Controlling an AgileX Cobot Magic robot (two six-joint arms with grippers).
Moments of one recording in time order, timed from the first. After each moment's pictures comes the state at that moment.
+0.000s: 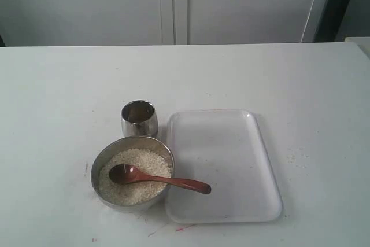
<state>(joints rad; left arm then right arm) -0.19 0.00 0.01 -0.16 0.08 -0.01 -0.07 0.05 -0.14 -0.26 0.19 0.91</state>
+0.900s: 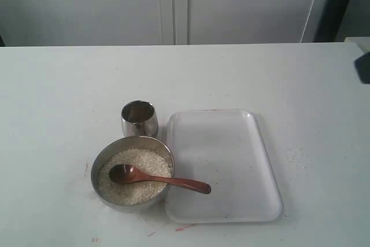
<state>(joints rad) -0.19 0.00 0.01 -0.16 0.08 -0.01 0.23 0.88 -1.17 0.21 1.20 -0.16</state>
